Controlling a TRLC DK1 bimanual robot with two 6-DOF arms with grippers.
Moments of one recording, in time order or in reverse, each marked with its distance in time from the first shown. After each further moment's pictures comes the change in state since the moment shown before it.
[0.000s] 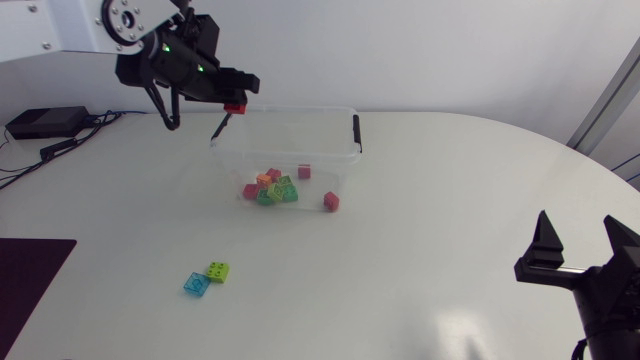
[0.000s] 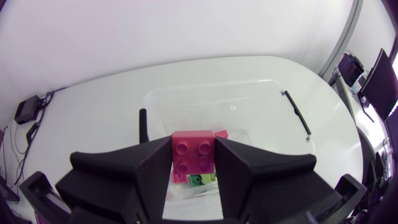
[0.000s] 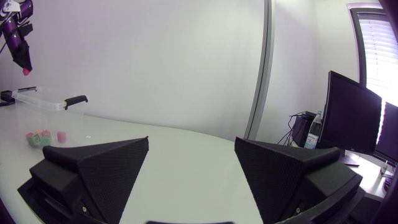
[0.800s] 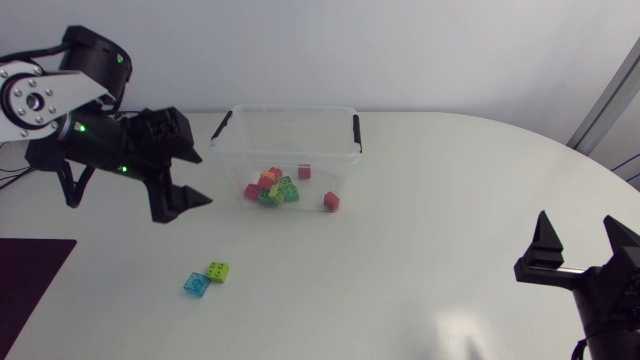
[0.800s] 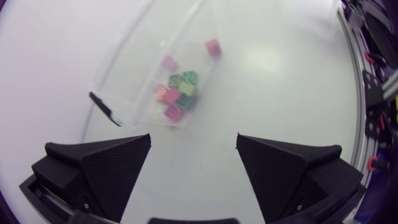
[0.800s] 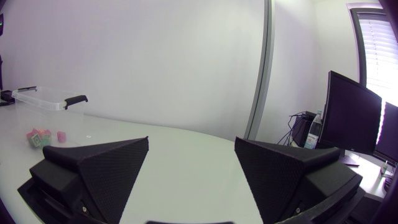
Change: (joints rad) left arm 0.108 -0.383 -0.517 -0.127 0.219 1.095; right arm 0.000 0.000 -0.001 0.000 0.000 0.000
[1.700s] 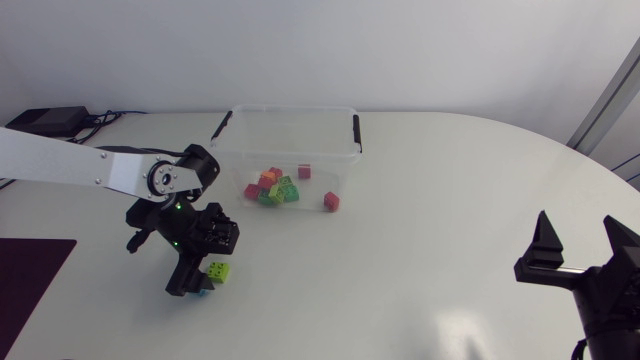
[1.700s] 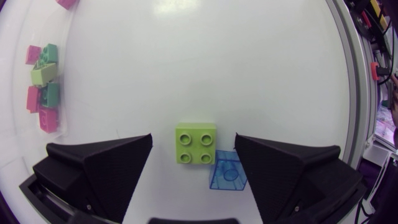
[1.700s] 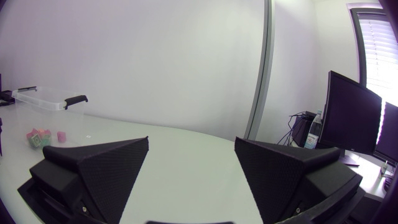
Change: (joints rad) left arm -0.117 0.373 -0.129 -0.011 -0.136 0.344; right arm 0.000 0.000 0.000 0.000 0.000 0.000
